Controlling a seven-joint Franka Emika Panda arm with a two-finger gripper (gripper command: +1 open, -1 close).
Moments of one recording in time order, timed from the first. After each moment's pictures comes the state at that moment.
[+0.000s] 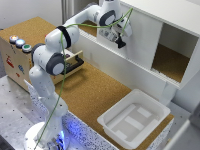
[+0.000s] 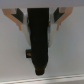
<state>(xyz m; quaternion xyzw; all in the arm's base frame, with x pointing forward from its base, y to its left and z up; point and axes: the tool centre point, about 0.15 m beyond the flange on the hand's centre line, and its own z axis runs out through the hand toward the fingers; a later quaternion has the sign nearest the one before) 0.552 -0.064 0.598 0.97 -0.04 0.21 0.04</state>
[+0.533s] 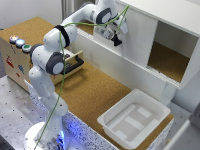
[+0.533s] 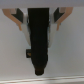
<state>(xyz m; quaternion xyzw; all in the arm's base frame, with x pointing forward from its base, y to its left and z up) 0.552 -0.030 0.598 0.98 -0.02 0.22 0.04</state>
